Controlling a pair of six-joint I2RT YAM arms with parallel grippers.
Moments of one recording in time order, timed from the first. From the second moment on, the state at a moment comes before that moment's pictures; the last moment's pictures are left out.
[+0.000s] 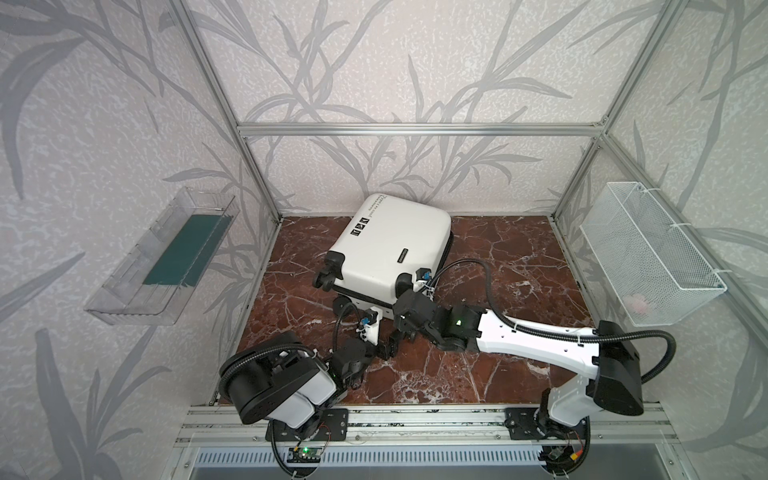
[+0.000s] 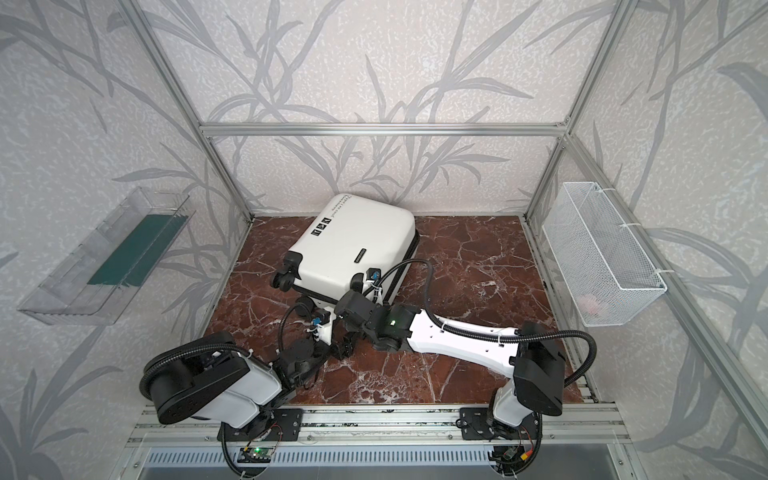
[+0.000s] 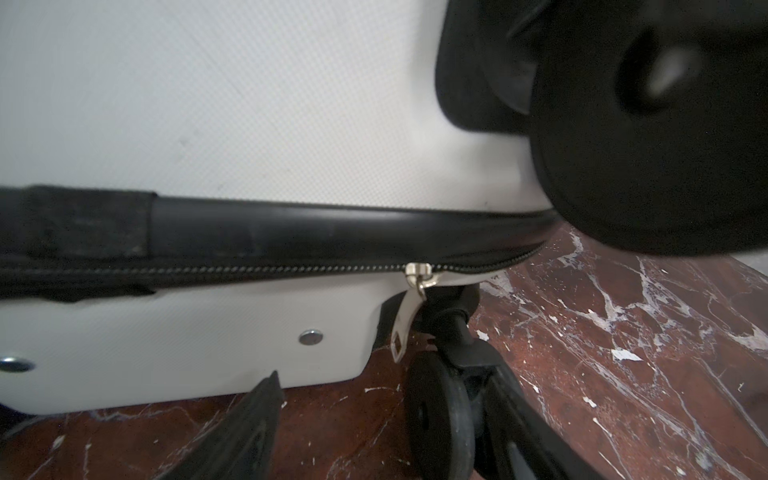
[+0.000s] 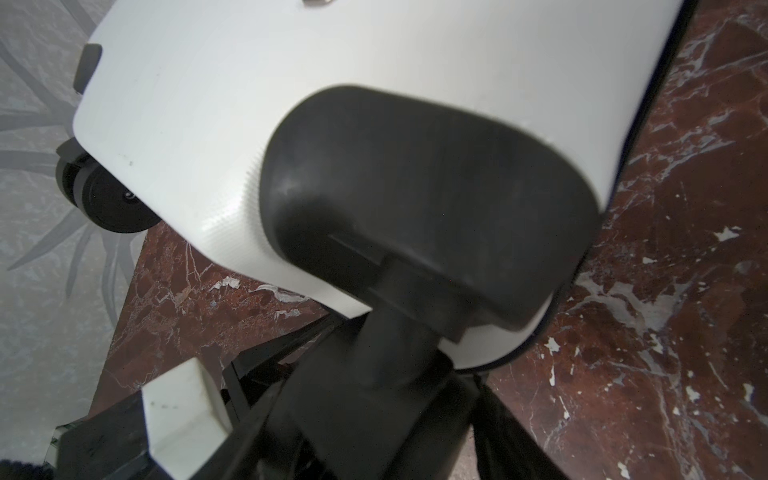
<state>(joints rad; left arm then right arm) -0.84 1.50 0.01 1.28 -0.26 -0.27 1.15 1.58 1.25 -0.51 0.46 1.00</state>
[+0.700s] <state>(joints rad) -0.84 1.51 0.01 1.29 -0.26 -0.26 1.15 1.55 1.25 -0.49 0.42 0.93</state>
